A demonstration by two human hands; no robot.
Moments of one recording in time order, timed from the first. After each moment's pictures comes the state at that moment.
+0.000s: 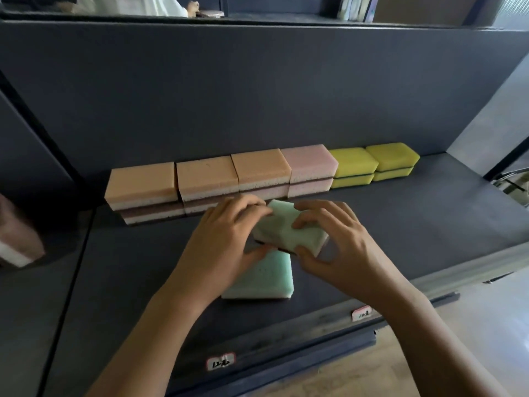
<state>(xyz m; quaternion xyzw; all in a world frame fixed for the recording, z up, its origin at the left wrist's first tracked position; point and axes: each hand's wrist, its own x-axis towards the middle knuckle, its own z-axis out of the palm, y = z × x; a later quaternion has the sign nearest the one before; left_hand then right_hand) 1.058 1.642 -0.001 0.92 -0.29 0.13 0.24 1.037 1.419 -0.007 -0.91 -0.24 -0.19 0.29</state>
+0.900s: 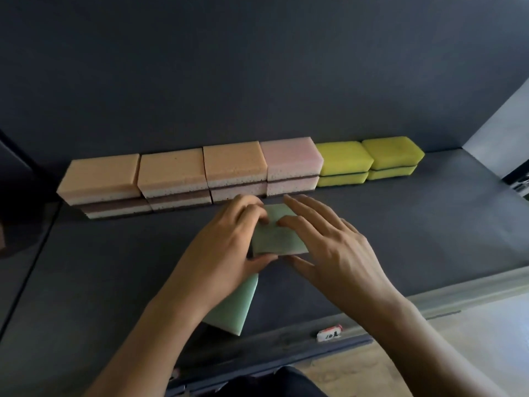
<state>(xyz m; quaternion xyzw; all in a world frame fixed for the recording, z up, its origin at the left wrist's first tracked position) 1.065 1.574 -0.011 0.93 -0.24 0.09 0.26 1.056 1.374 -0.024 -0.95 -0.24 -0.14 0.14</state>
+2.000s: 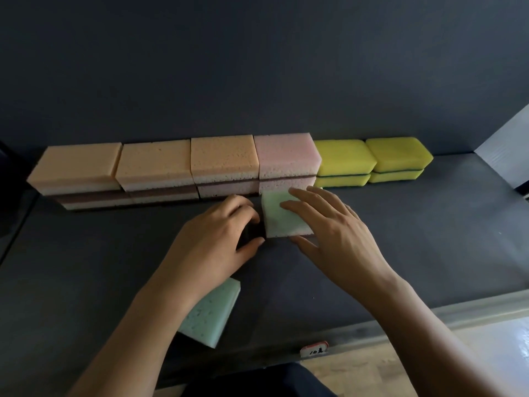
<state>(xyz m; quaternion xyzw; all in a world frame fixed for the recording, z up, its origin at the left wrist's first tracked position) 1.088 1.564 -0.025 0.96 -0.20 0.07 0.19 1.103 1.341 -0.045 -0.95 -0.24 -0.13 0.14</state>
